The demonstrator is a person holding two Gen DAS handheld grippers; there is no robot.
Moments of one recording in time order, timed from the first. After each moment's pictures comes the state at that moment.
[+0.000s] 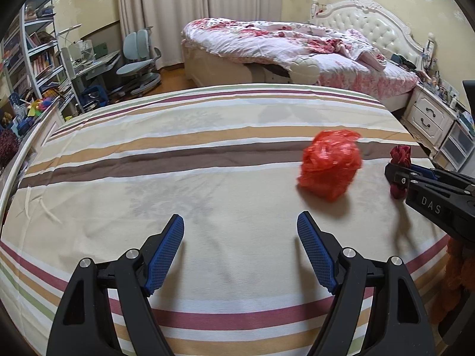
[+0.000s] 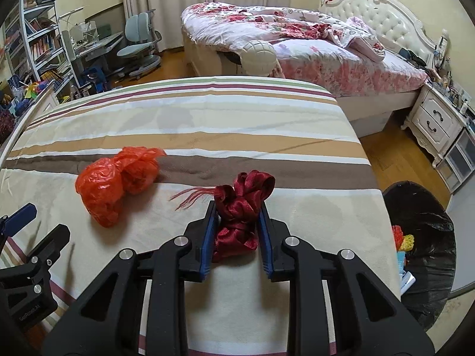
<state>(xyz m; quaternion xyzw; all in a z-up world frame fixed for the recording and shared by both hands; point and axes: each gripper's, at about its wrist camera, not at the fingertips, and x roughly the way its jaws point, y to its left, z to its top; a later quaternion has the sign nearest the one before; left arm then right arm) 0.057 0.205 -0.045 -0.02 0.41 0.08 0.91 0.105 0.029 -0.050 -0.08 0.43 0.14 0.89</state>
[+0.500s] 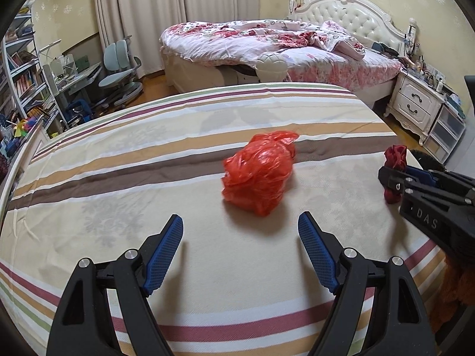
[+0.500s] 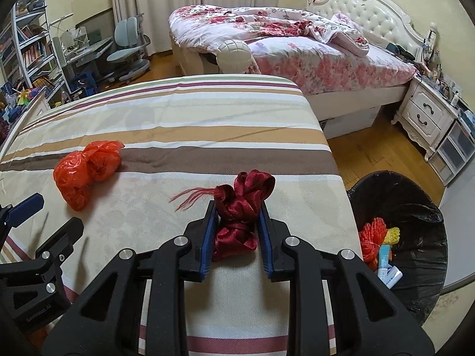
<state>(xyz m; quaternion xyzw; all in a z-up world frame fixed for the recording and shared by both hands) 0.077 0.160 -0.046 0.00 0.41 0.05 0.91 0.106 -0.011 -0.052 -0.07 0.42 0.13 0.89</state>
